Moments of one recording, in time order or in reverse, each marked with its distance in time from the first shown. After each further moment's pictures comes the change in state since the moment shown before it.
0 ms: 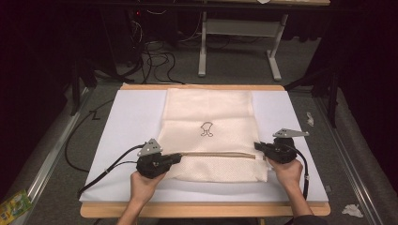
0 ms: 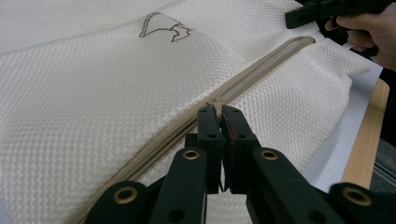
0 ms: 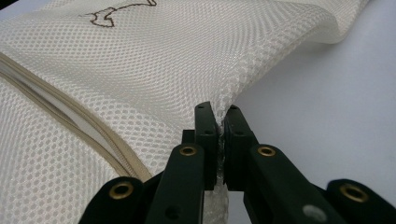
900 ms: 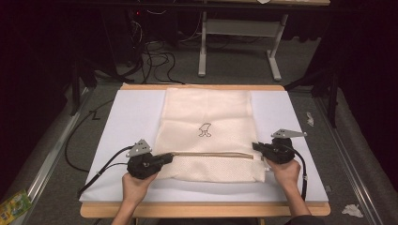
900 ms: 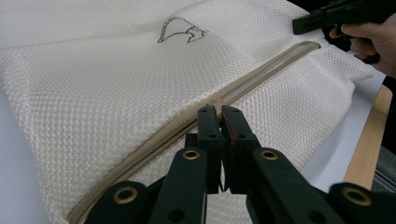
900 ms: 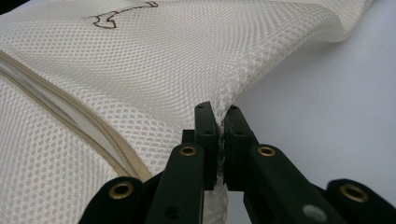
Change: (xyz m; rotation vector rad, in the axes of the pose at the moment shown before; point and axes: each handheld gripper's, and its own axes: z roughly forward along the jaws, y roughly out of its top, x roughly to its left) left arm 0.012 -0.009 -0.019 -0.025 0.021 -0.032; right arm 0.004 -0.001 0.005 -0.003 0.014 0.007
